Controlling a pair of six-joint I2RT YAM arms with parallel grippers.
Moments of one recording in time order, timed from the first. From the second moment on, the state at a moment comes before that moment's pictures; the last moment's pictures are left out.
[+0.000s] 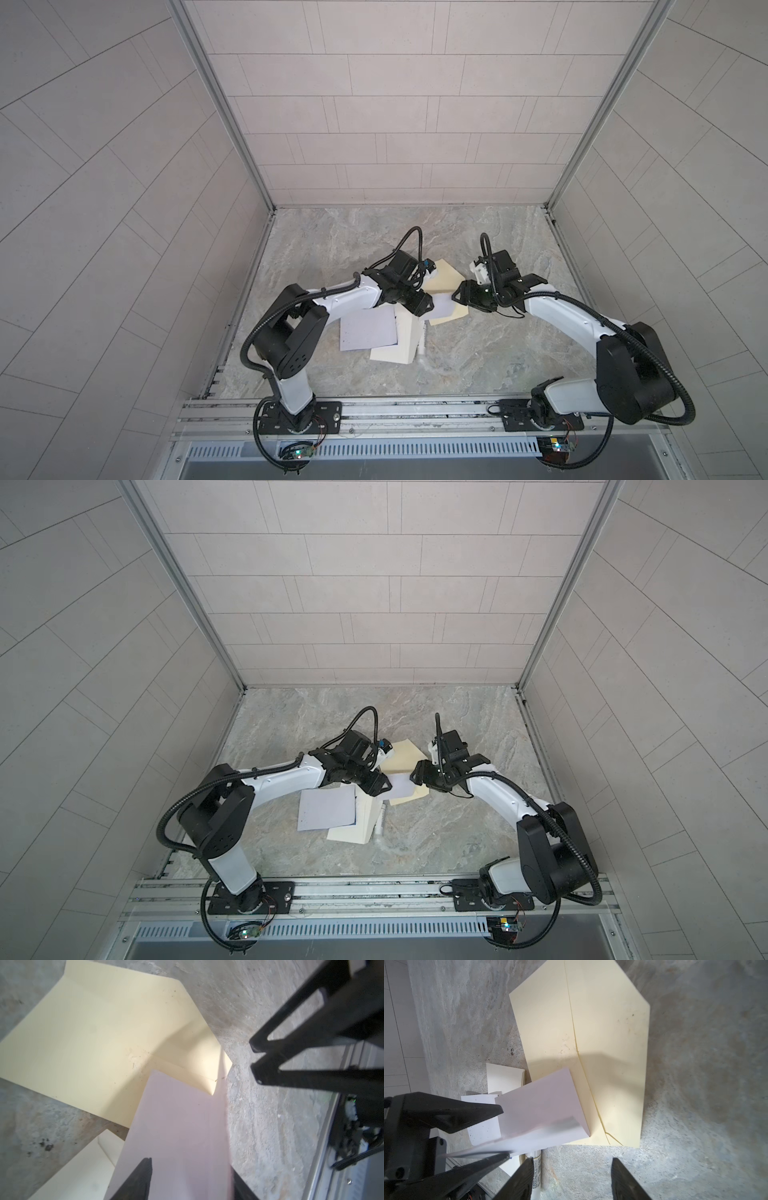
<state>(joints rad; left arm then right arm) -0.72 1.77 1.10 -0.29 0.40 -0.05 0.31 1.38 0.83 -0.48 -0.37 0.57</state>
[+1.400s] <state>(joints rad) -0.55 1.67 1.12 0.26 0.66 -0.67 0.25 1.32 0.81 0.03 -0.58 0.80</state>
